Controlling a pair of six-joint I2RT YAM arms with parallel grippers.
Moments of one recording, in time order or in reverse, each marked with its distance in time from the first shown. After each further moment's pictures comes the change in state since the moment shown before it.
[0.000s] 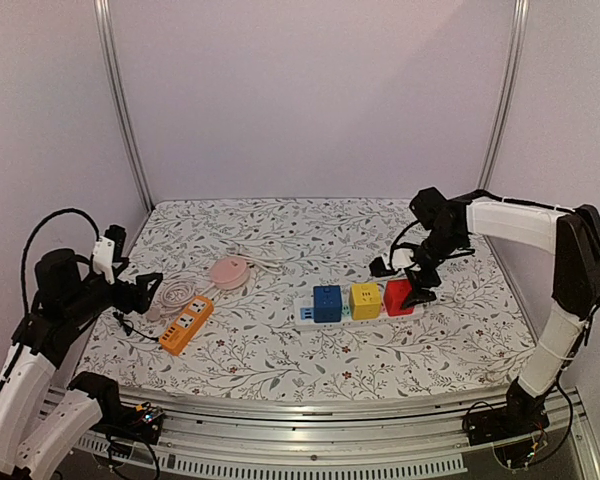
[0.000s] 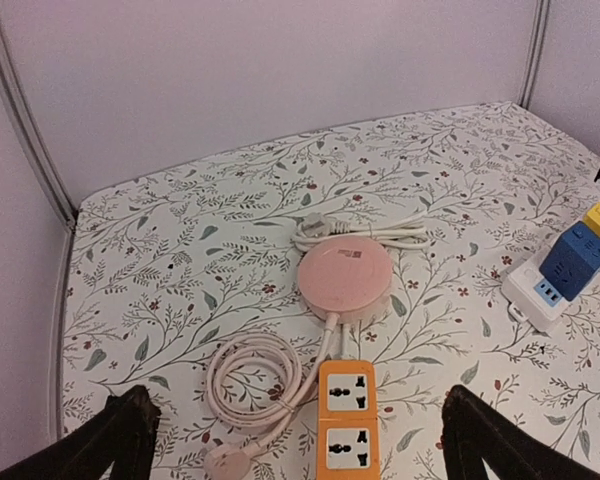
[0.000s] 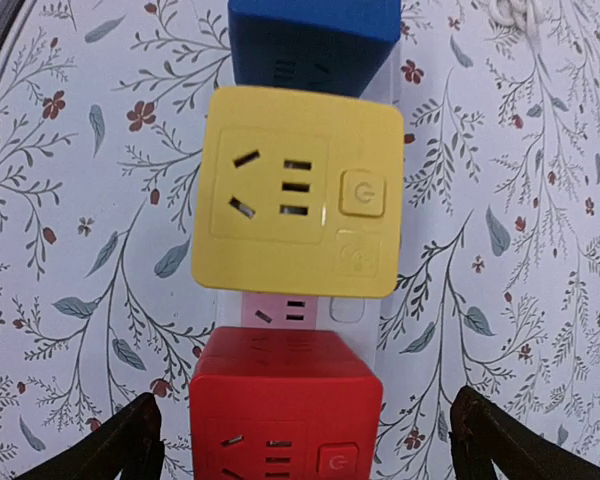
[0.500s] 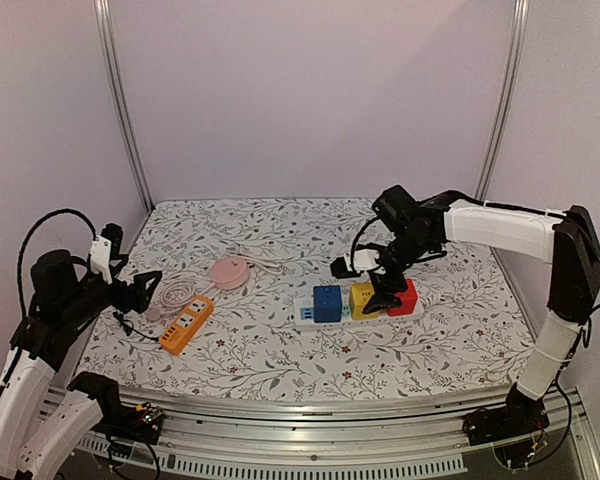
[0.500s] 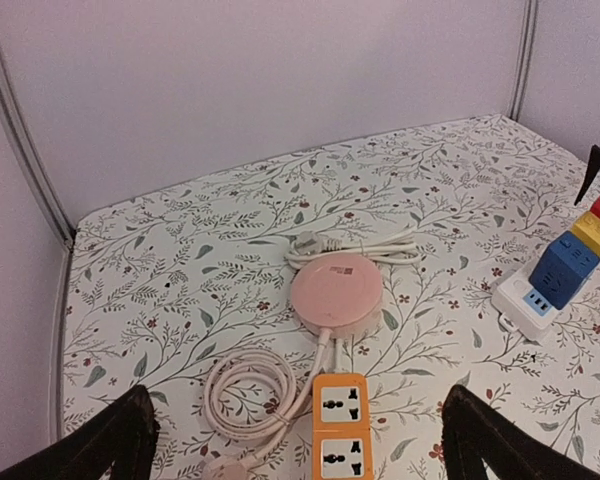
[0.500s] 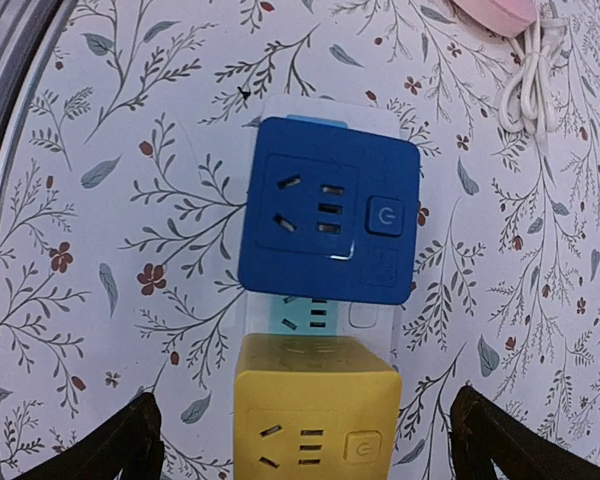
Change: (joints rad) left arm 0.003 -0.035 -0.002 0.017 0.029 0.001; right arm 0.209 -0.037 0.056 0.084 -0.021 0.228
